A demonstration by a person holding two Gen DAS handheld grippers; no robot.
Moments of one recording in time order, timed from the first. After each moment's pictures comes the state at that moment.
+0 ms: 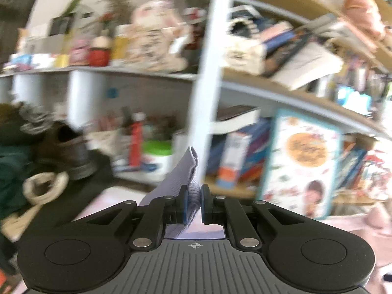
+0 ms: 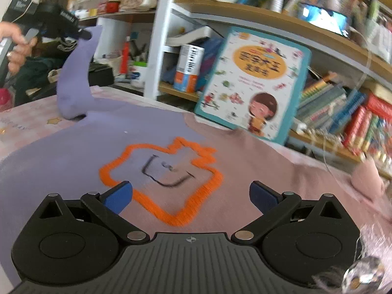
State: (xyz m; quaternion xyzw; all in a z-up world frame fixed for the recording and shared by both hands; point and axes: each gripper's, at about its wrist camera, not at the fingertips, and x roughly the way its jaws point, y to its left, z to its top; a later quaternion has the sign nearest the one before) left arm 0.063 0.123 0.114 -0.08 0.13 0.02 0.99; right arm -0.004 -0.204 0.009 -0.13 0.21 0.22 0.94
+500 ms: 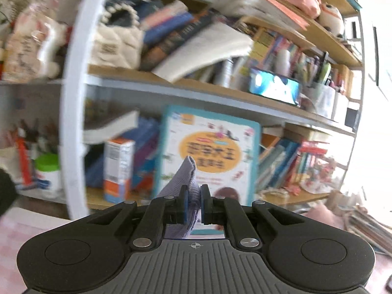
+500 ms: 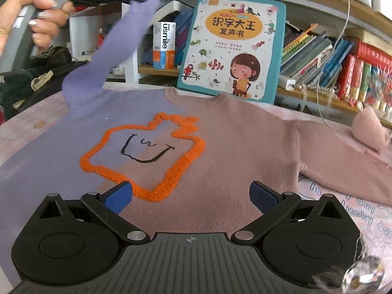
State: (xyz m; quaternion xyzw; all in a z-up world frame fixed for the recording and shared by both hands) left arm 0.130 -0.008 0.128 -0.07 0.14 -0.13 0.98; right arm 0.016 -0.229 -0.003 -0.06 0.28 0.20 0.94
